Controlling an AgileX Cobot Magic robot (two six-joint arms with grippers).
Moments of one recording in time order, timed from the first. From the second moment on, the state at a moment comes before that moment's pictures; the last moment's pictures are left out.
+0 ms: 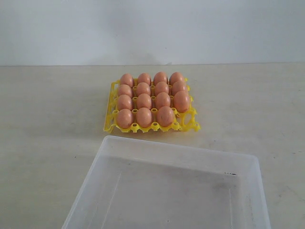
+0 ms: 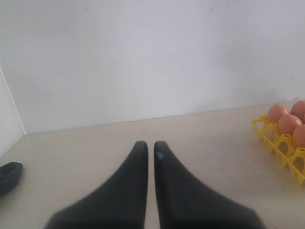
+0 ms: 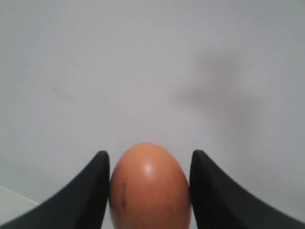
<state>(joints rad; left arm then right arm) 0.04 0.00 0.00 -0.14 0.10 0.26 -0.27 1.32 -1.45 1.74 0.49 -0.35</state>
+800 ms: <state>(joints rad) 0.04 0.00 0.00 -0.14 0.10 0.26 -0.19 1.44 -1.62 1.74 0.05 -1.05</state>
